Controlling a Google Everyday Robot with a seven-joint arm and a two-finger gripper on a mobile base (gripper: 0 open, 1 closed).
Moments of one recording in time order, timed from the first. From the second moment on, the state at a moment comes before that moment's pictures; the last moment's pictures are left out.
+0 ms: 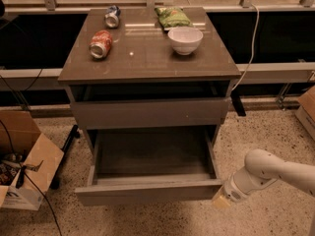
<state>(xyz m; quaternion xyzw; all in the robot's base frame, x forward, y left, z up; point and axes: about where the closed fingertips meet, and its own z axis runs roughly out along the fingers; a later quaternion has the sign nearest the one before) 0.452 -0.243 0.409 -0.45 0.86 0.21 0.08</state>
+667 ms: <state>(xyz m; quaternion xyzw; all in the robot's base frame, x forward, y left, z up) 0.499 -0.226 0.431 -0.47 0.85 0.20 0.16</state>
